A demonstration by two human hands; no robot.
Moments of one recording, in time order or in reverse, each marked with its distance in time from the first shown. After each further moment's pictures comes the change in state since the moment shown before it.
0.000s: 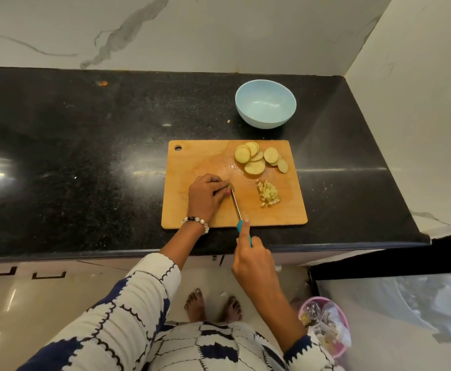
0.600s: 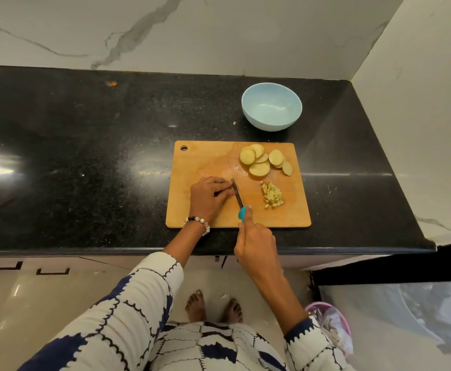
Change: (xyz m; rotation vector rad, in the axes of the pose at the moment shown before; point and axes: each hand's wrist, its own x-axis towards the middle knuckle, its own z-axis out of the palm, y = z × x) left_hand -0.002 -0.001 -0.005 -0.054 0.014 -0.027; right_hand 0.030 -0.003 -0.012 0.131 -0.001 0.010
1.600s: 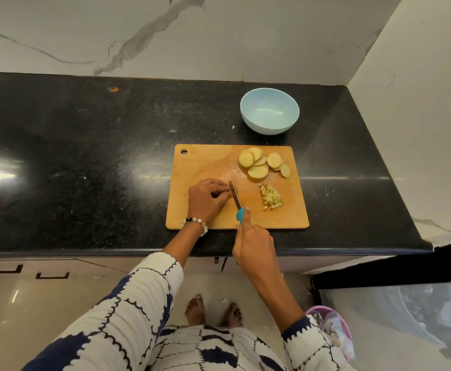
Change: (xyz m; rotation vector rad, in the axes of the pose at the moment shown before) left_hand -0.001 -0.002 -0.001 -0.069 0.023 -0.054; right_hand -0.001 -0.005 -0.005 -0.001 -0.036 0.031
